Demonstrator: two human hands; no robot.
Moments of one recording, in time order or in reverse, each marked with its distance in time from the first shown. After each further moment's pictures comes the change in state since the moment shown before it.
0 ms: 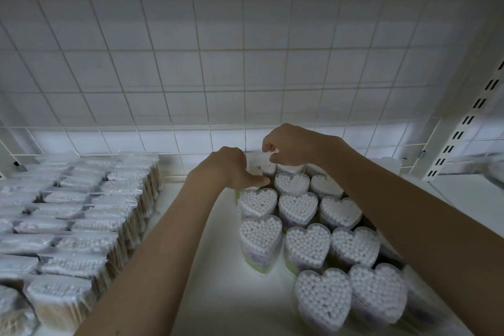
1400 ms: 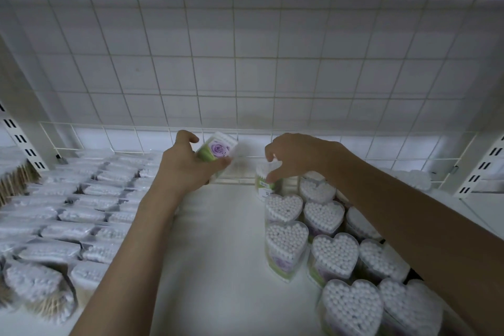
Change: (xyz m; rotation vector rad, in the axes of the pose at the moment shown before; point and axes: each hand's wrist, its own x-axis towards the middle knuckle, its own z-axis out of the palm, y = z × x) left_hand -0.049 -0.084 -0.014 -0.770 0.516 -0.228; right_hand 0.027 -0.023 0.007 -0.087 -0.045 -0.086
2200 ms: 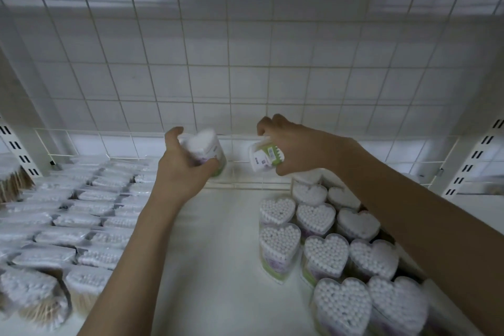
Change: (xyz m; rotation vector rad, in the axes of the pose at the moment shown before) left_hand -0.012 -0.002 0.004 -0.135 0.123 0.151; right_hand -0.034 -0.002 -0.031 0.094 0.233 -0.103
